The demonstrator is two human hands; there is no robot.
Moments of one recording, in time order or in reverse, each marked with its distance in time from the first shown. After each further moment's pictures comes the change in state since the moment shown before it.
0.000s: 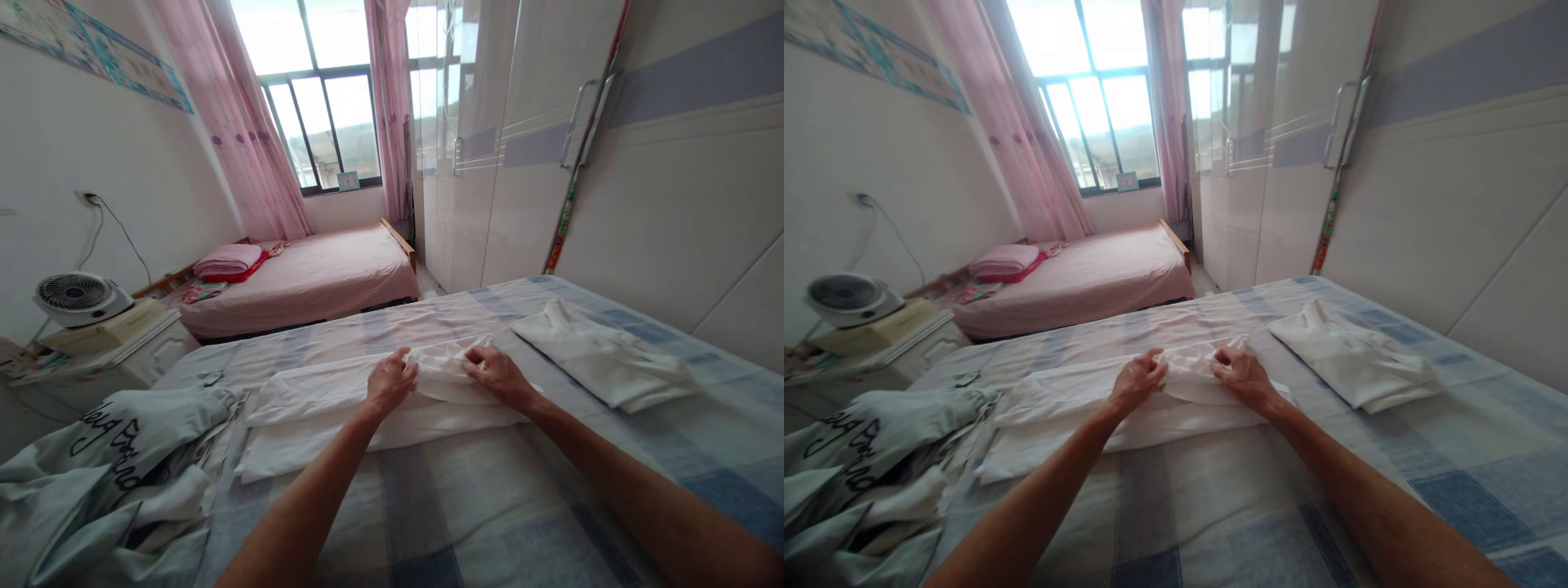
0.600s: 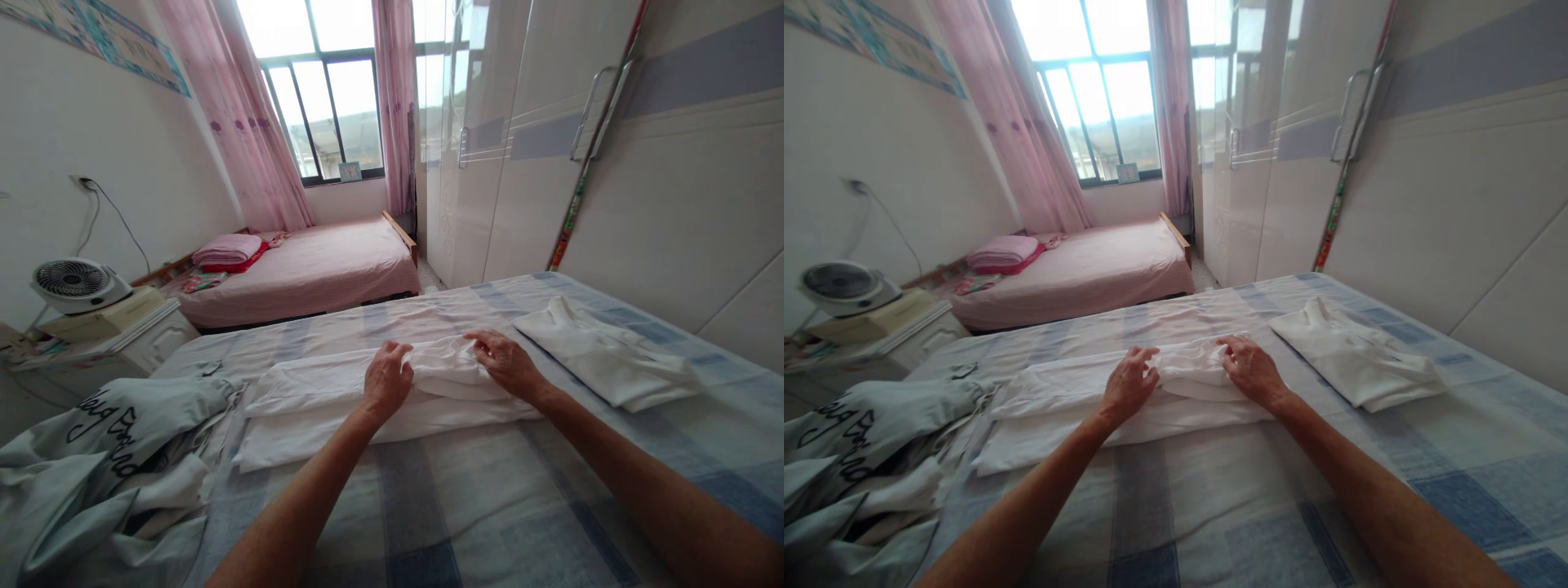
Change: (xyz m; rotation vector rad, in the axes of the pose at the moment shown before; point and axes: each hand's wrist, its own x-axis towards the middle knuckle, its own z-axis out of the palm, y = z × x) left_hand -0.015 -0.008 -0.002 0.123 0.090 0.143; right_hand 0.003 0.008 -0.006 -0.177 0.078 -0.101
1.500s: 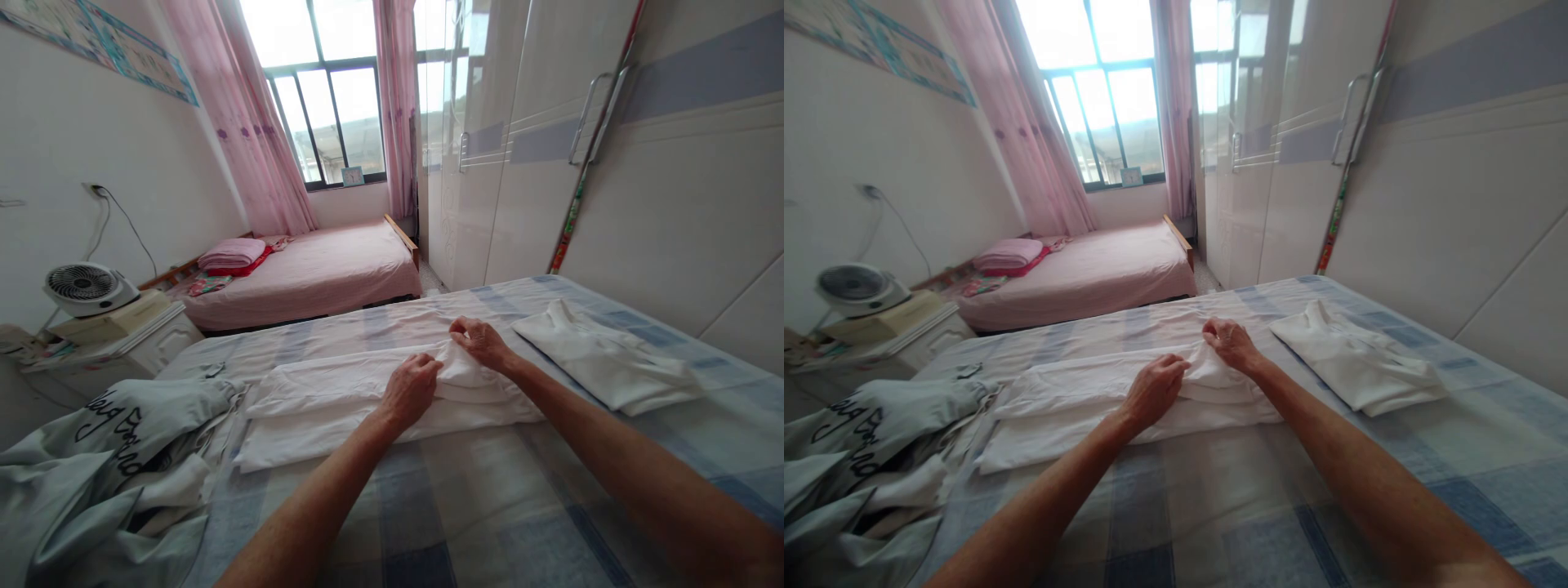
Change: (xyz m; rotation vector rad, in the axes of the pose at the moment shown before) left_hand -0.004 0.027 0.015 0.117 -0.145 0.416; right_hand 0.056 -0.003 0.009 0.081 -0.039 -0.068
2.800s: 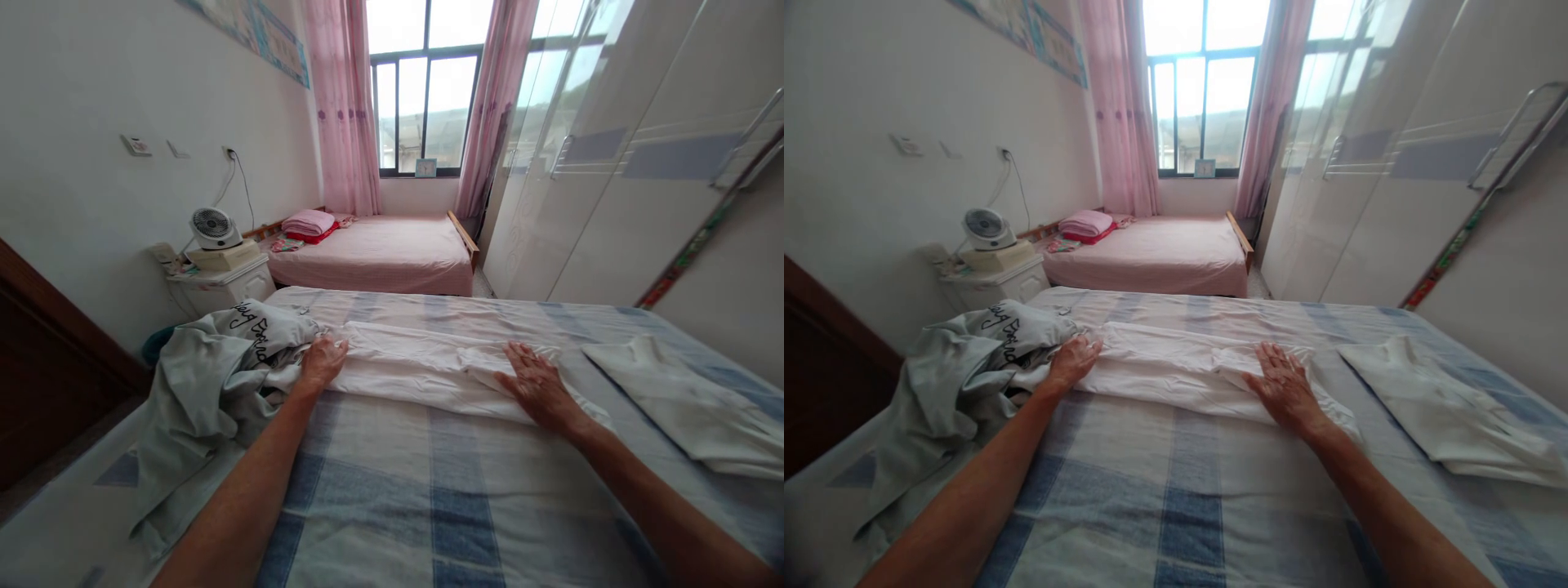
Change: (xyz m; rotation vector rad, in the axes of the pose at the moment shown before) left_hand -0.166 -0.128 -0.099 0.121 0.299 -1.093; right_hand -0.068 -0.013 0.038 -0.467 -0.071 -0.219
